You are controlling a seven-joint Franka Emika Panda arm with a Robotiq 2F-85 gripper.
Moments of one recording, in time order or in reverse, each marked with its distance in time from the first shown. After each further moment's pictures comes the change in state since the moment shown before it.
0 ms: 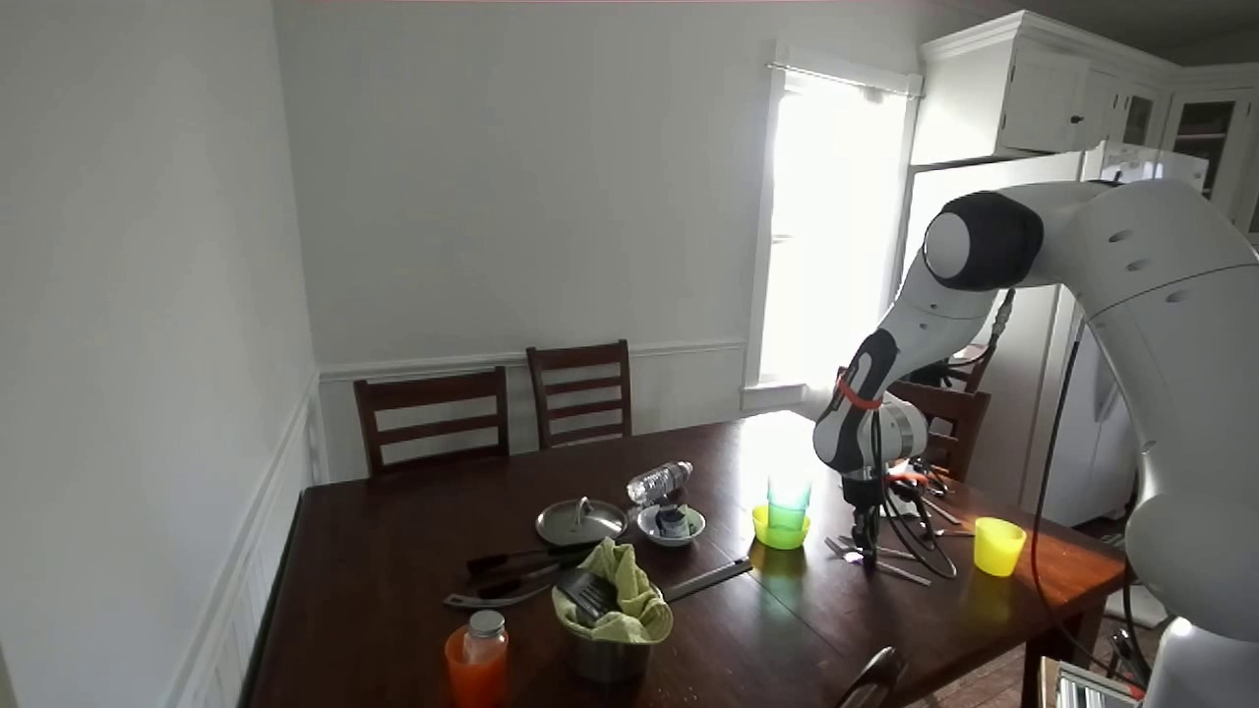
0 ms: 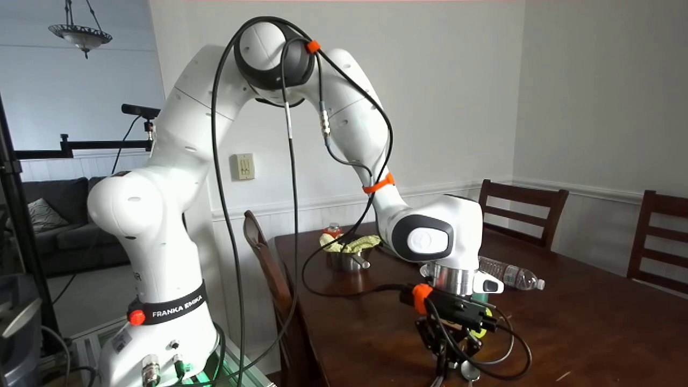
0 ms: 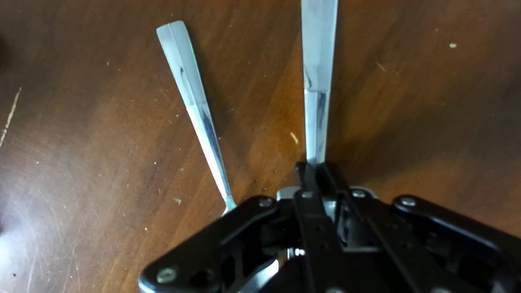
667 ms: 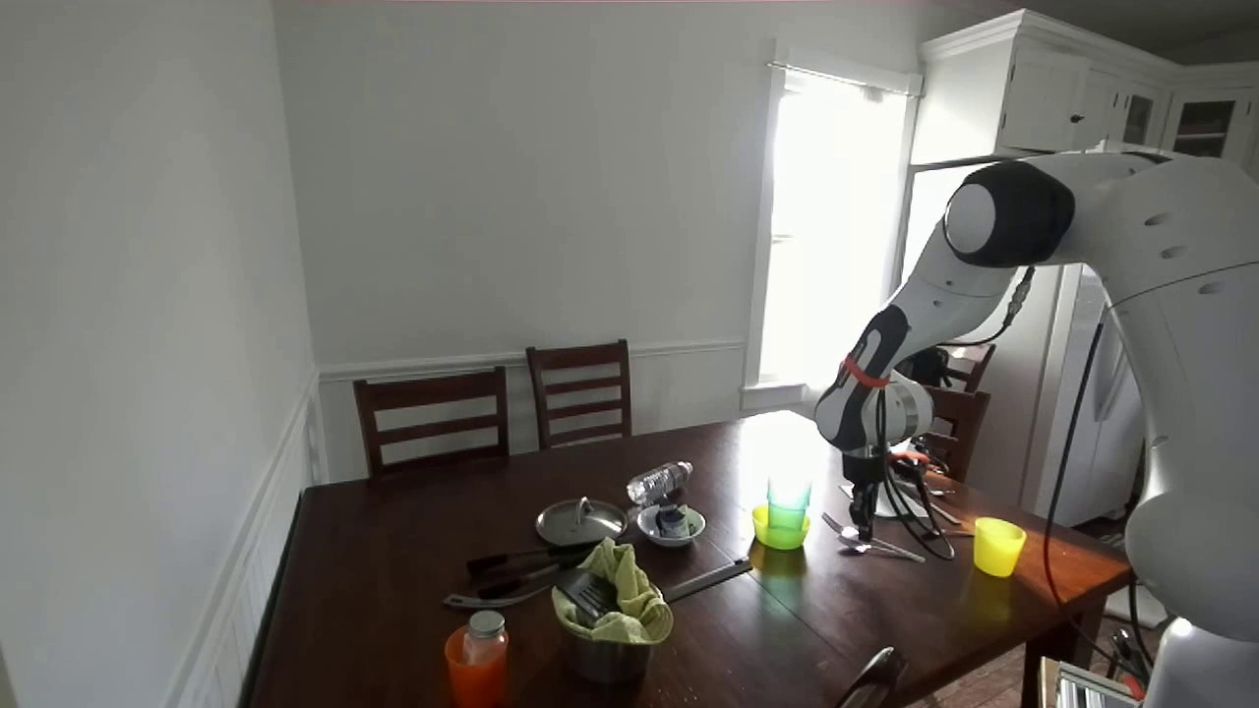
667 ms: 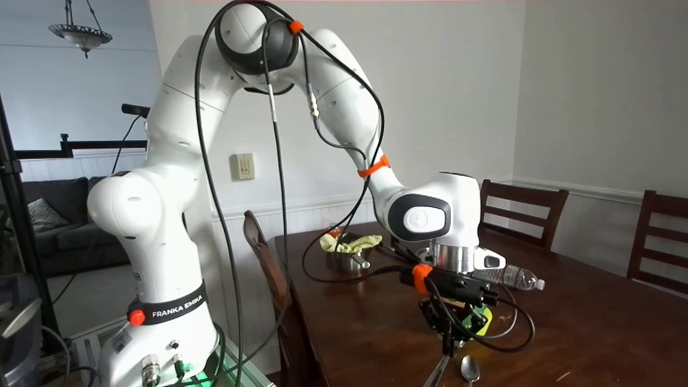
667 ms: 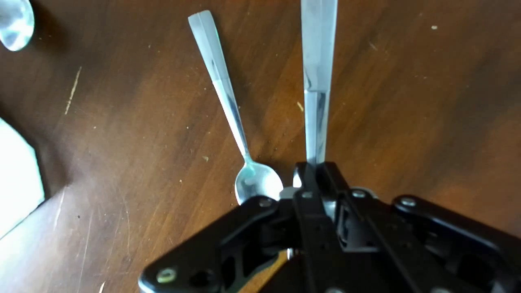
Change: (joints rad) arm -0.001 -0.109 0.002 -0.047 0.005 0.010 0.000
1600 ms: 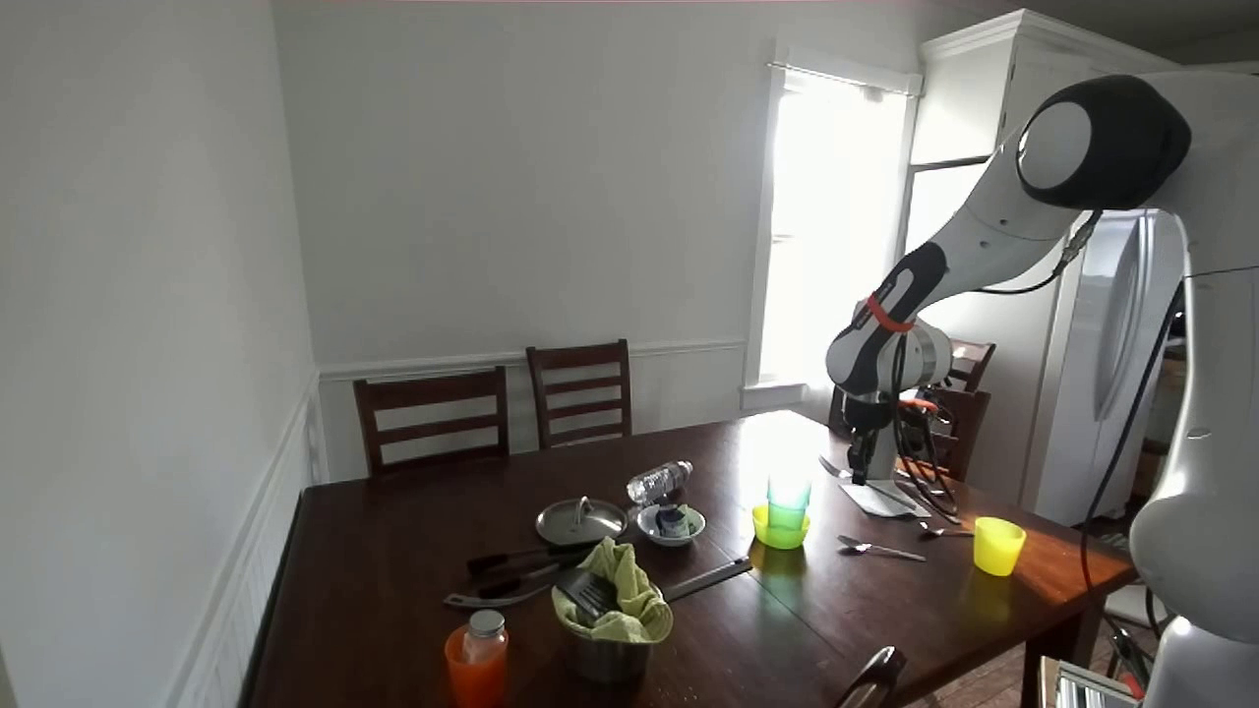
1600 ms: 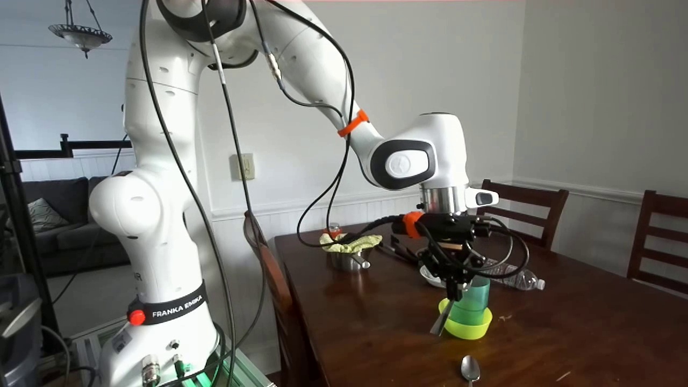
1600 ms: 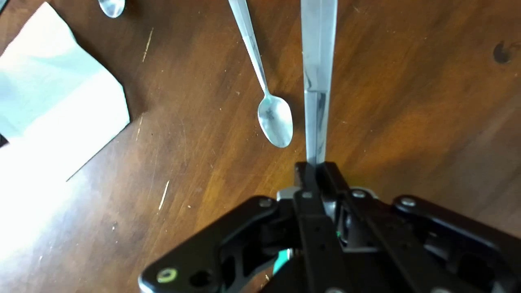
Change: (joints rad) arm 0.033 -0.275 -0.019 -0.109 0.009 -0.013 0.000
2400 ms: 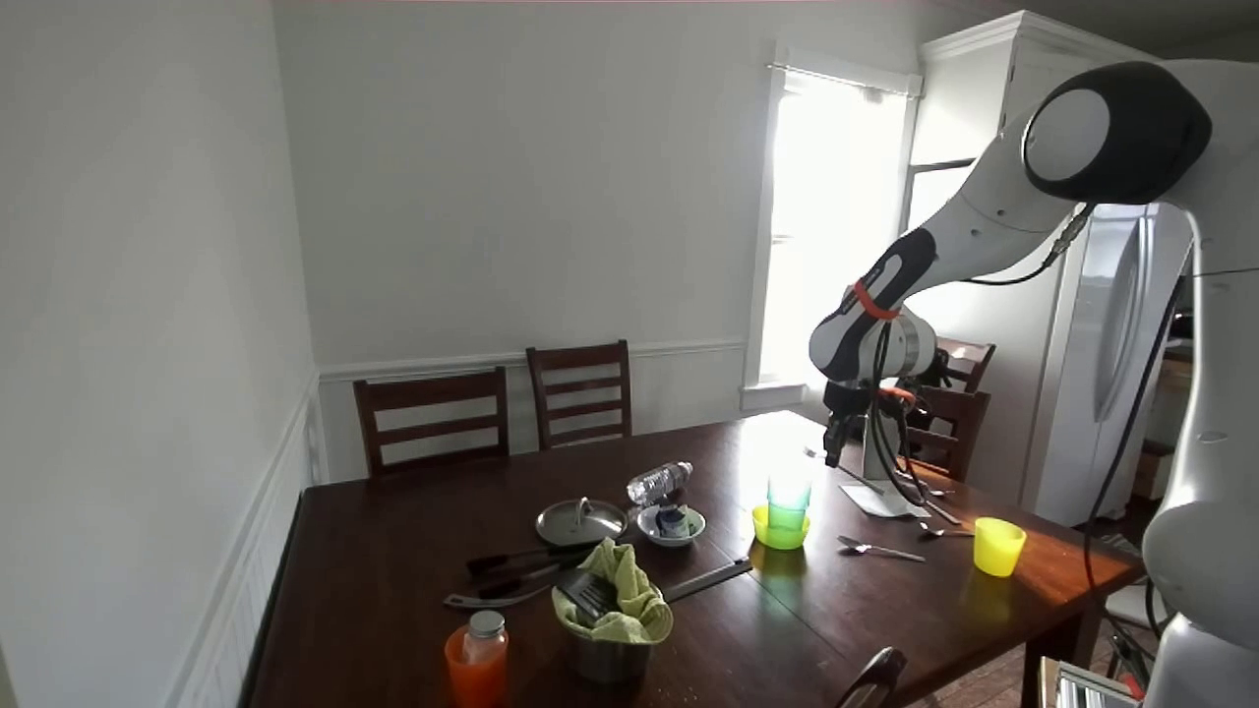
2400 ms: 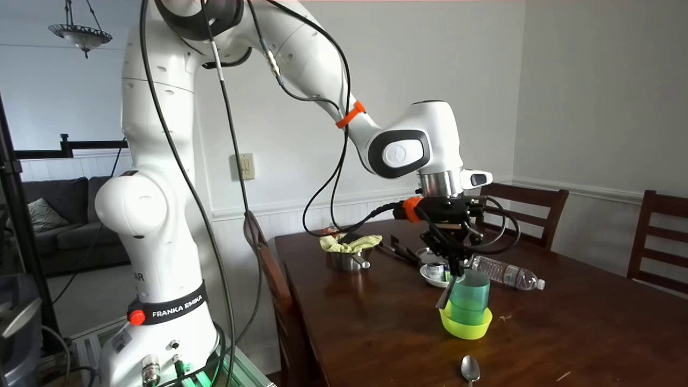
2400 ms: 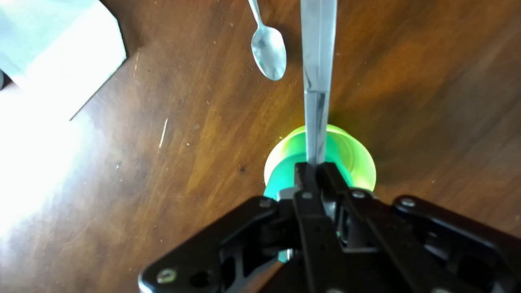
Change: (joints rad) arm 0.088 -0.034 -0.023 0.008 0.086 0.047 0.000
